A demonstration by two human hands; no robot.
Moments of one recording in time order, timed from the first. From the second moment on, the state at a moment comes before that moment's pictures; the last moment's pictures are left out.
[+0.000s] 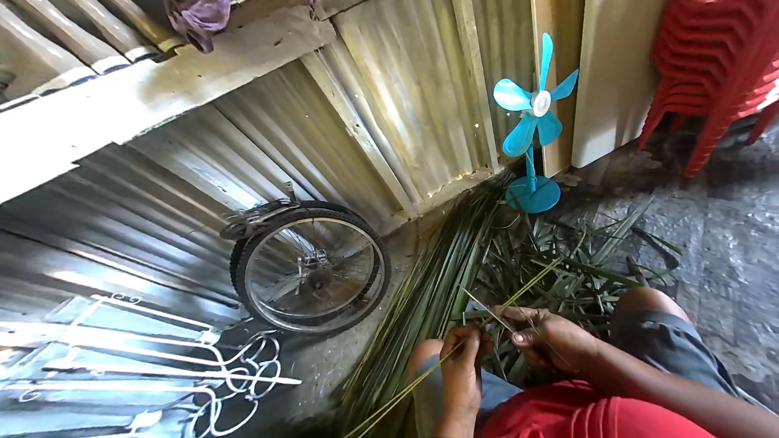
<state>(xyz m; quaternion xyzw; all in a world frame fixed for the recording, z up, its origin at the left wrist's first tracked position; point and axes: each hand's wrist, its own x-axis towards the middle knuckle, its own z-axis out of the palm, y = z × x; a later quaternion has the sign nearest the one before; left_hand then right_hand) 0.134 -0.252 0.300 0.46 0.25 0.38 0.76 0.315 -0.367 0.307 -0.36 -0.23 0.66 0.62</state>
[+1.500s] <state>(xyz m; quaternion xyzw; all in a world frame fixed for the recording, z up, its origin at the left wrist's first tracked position) 0.135 -0.260 0.284 0.58 0.19 0.41 0.68 0.311 -0.369 0.313 -0.41 -0.21 0.66 0.59</state>
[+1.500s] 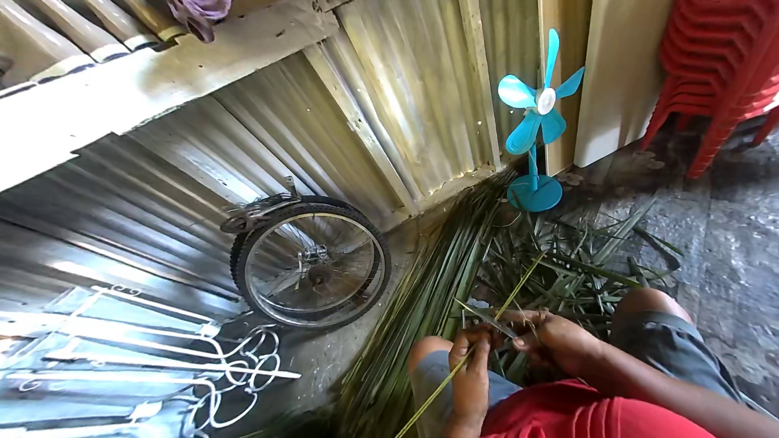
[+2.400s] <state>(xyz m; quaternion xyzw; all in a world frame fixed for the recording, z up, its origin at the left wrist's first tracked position) 0.141 -0.271 0.309 0.29 0.39 0.35 0.80 0.306 -0.366 0.310 -0.51 -0.29 0.59 0.56</state>
